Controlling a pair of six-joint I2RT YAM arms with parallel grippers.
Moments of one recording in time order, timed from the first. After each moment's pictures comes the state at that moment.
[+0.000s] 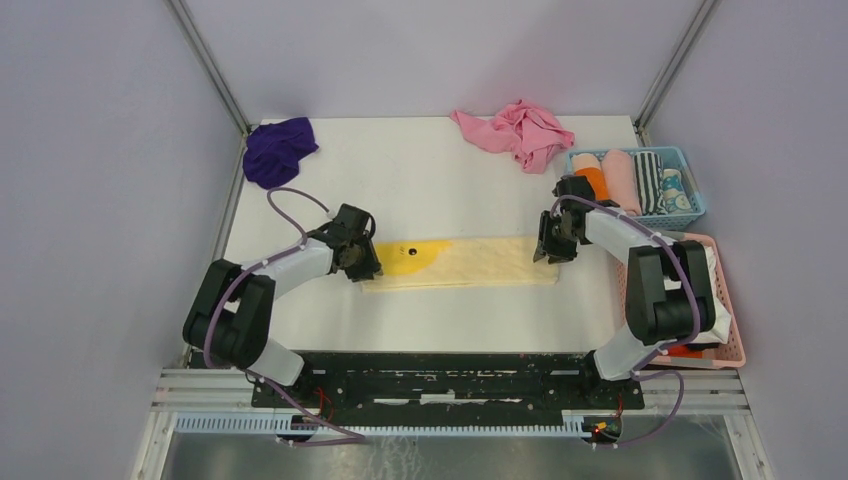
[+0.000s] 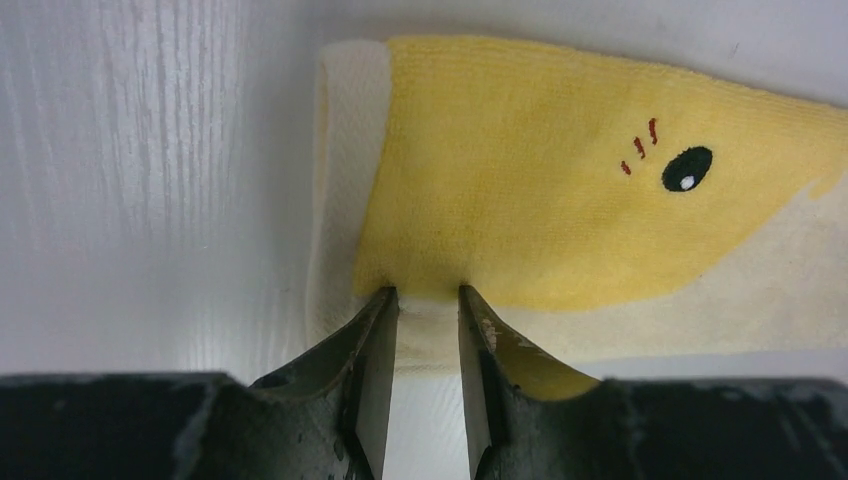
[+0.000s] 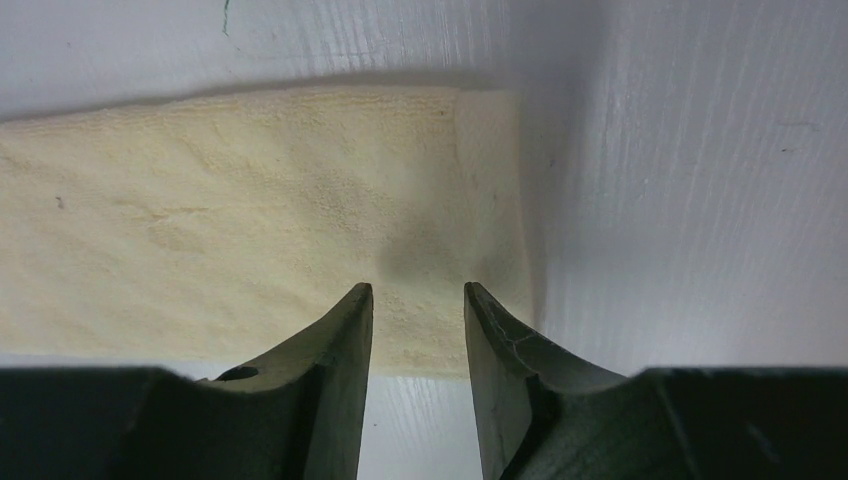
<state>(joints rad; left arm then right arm) -0.40 1.53 0.78 -0.37 -0.01 -0.71 0.12 1.62 0.96 -0.55 -0.10 0.31</state>
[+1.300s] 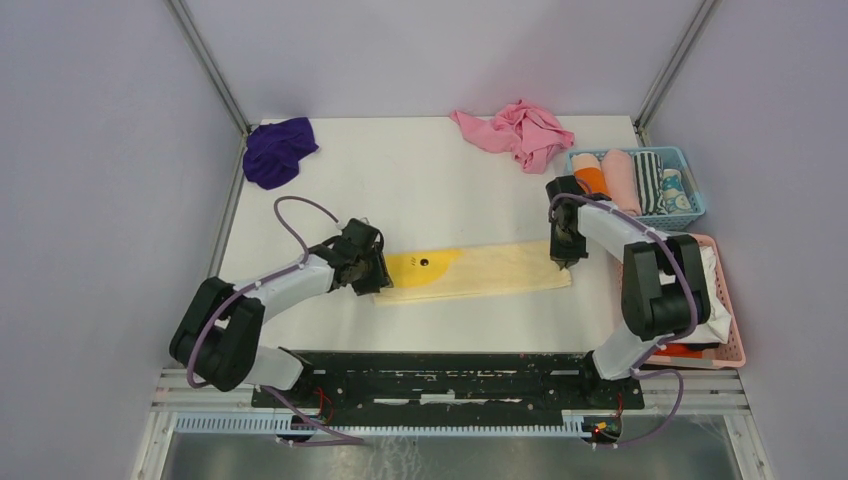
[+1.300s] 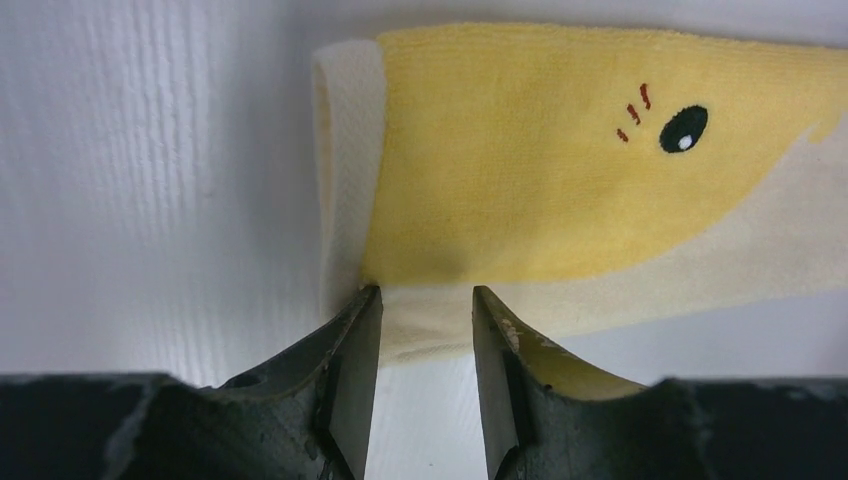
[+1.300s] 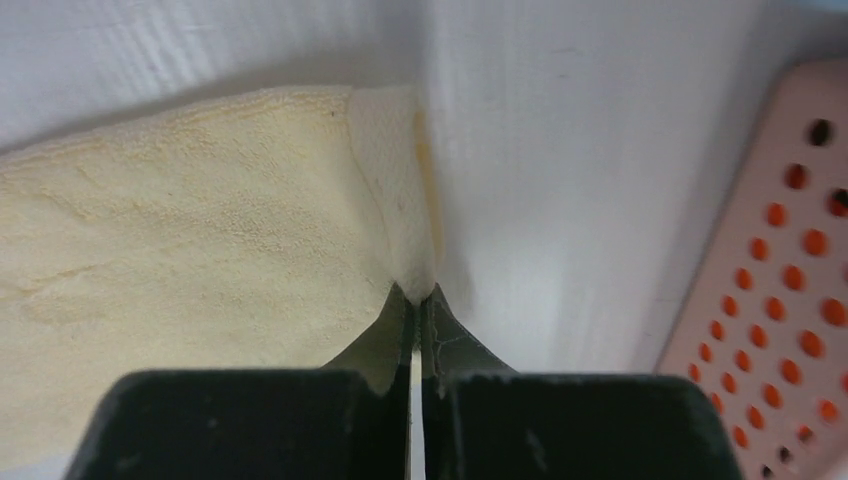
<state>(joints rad) -0.49 1.41 0.69 -0.36 -0.03 -0.74 0.17 1.68 1.02 -0.71 0.19 0.30</state>
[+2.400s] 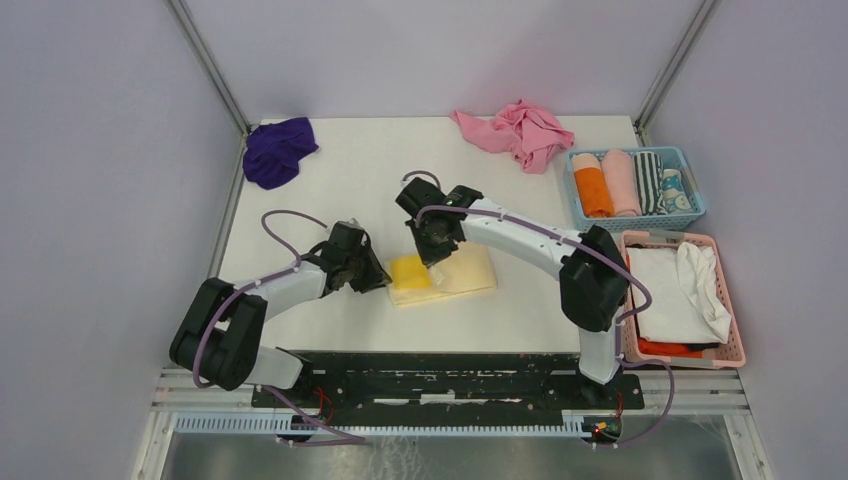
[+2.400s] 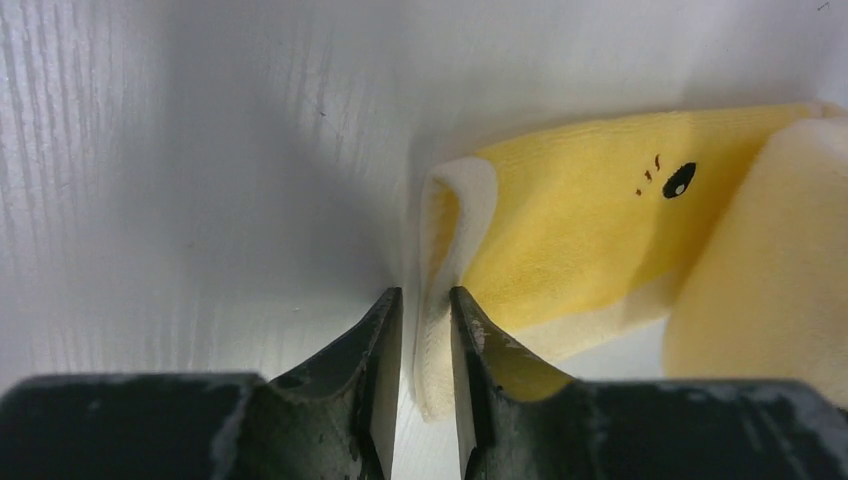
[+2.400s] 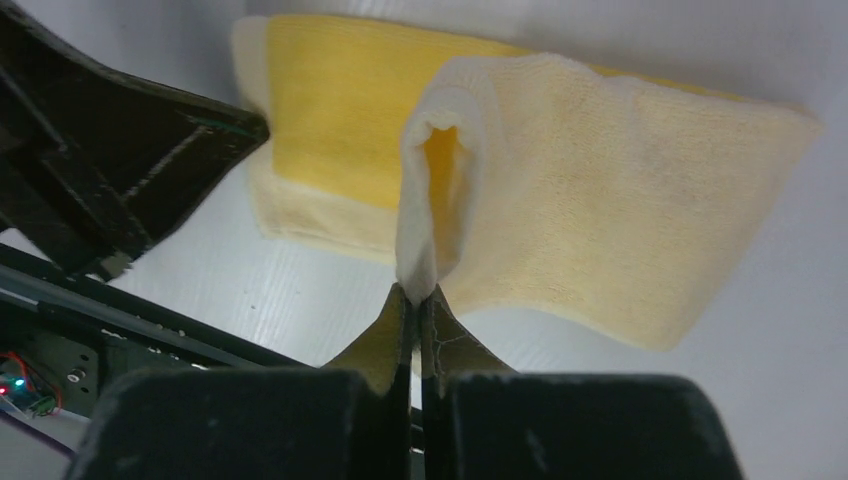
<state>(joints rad) -0.42 1.40 0.58 -0.15 0.12 -0.83 0.87 1.89 1.61 -0.89 0.08 0.49</state>
